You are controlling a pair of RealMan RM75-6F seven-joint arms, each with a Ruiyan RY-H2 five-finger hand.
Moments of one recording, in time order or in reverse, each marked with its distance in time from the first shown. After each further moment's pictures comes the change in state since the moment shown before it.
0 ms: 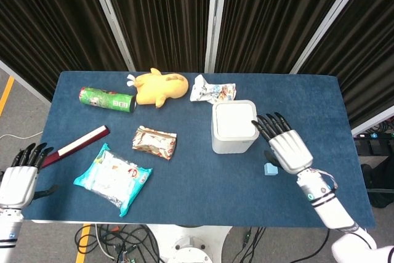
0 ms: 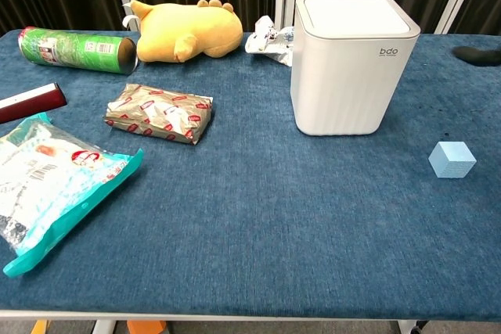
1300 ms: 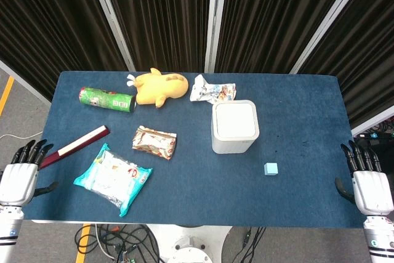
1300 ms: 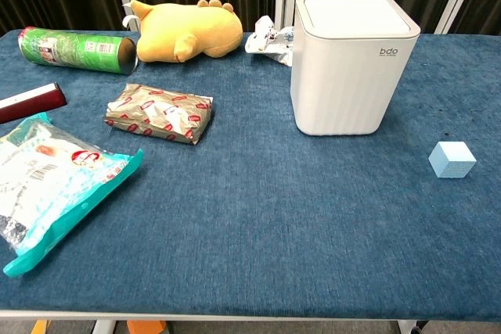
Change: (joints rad) left arm -0.012 0.002 -0.016 -0.015 -0.002 0.002 0.026; right arm -0.426 0.035 -0.140 0.190 -0.037 0.436 0.240
